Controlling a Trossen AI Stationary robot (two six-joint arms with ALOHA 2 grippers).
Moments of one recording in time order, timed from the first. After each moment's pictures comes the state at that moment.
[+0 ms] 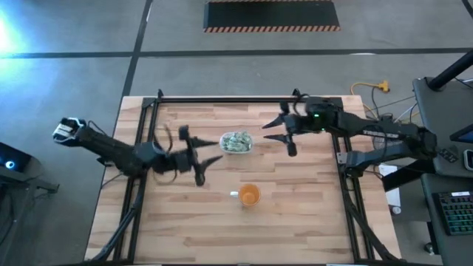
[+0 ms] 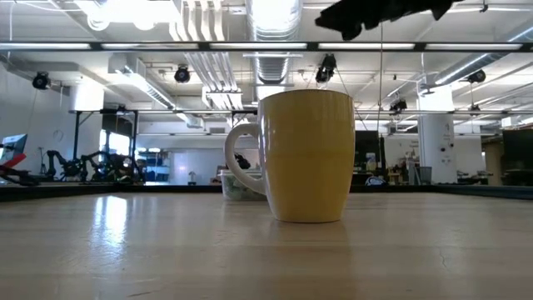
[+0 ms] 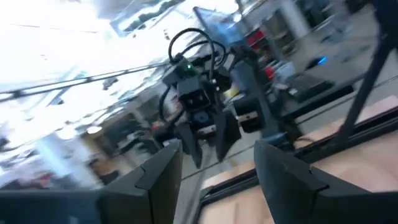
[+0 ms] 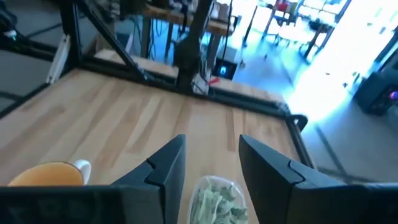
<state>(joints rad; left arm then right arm) -0.29 1.07 0.71 0.63 -0.48 0.67 -0.28 1.13 0.91 -0.06 -0.34 -0.29</state>
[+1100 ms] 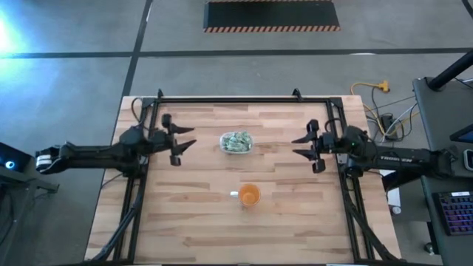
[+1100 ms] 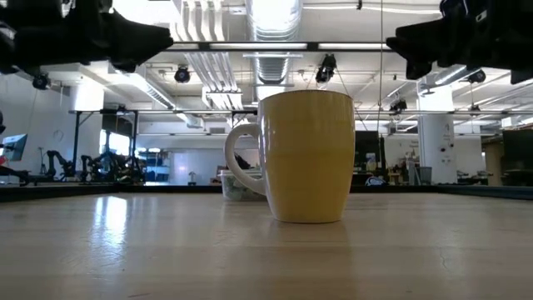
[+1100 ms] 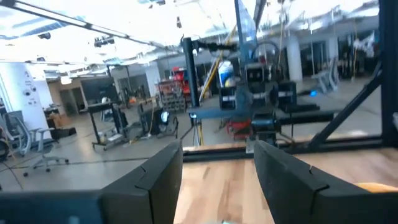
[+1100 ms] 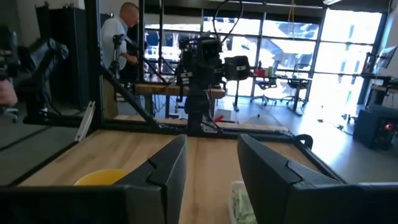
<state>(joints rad) 0.21 0.55 0.18 0.61 0.01 0.17 -0.28 0.53 0.16 0.48 -0.34 0.00</state>
